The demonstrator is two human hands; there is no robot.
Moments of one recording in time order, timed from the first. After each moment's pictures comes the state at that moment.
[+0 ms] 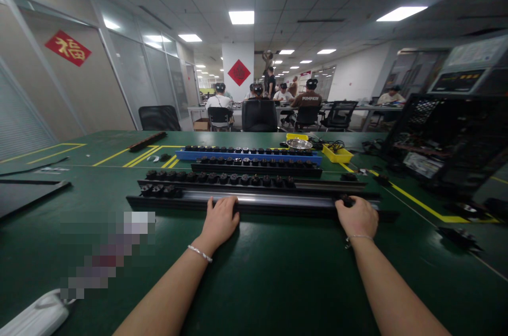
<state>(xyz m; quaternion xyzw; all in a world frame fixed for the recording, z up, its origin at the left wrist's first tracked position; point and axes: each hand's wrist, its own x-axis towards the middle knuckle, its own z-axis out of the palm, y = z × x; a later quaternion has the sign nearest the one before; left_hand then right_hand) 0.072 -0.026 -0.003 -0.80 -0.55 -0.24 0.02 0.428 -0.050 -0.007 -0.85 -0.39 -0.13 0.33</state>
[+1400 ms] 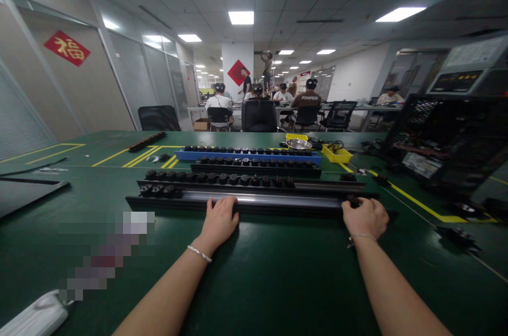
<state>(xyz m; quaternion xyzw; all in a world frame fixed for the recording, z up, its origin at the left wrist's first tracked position) 0.072 -0.026 -0.002 -0.80 -0.55 -0.24 0.02 0.439 -0.052 -0.011 -0.87 -0.31 -0.11 0.37</state>
